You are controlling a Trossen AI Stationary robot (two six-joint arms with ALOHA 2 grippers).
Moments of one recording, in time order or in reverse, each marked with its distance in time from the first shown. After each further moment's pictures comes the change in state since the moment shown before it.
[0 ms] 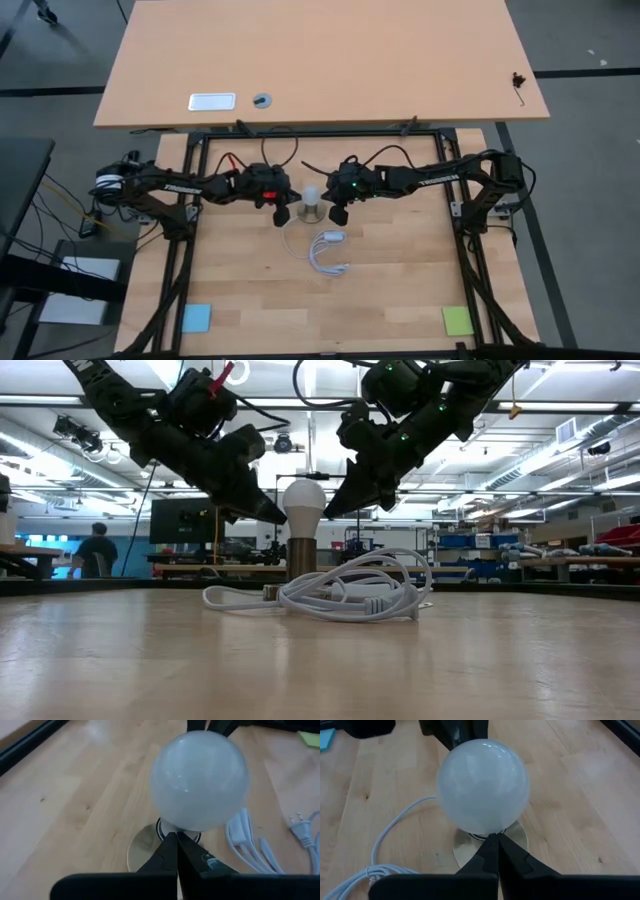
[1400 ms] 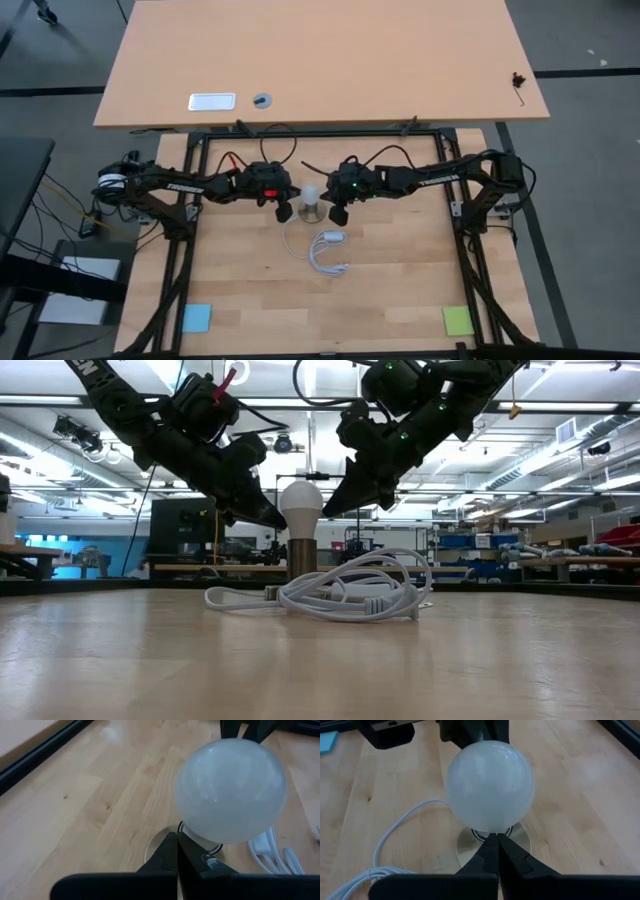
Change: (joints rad) left arm 0.016 0.023 0.000 0.028 -0.065 -0.019; right arm 0.000 0.000 0.000 0.010 0.000 -0.001
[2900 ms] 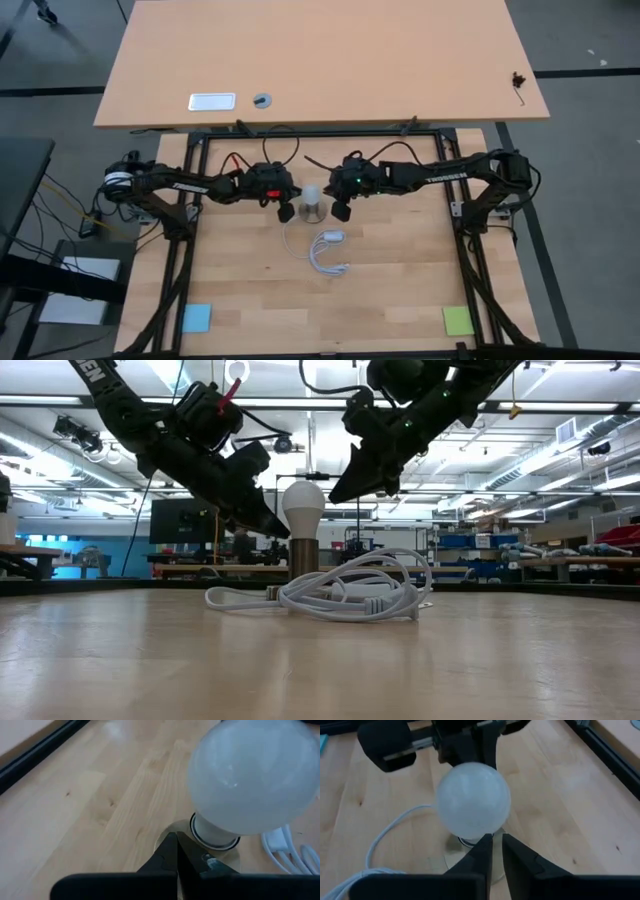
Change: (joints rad) left arm 0.006 0.053 -0.002 0.041 -0.016 0.026; right arm -0.007 -0.057 0.019 -0.074 0.045 -0.026
